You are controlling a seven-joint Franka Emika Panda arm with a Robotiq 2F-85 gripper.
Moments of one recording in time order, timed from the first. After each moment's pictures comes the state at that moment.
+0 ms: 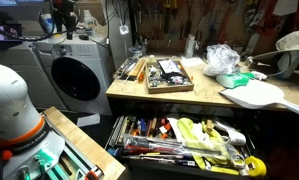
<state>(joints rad) 0.17 -0.48 0.19 -2.32 0.30 1.65 0.28</state>
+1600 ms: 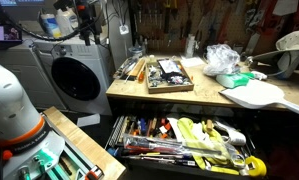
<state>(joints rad) 0.05 -0.40 0.19 -2.32 -0.12 1.67 0.29</state>
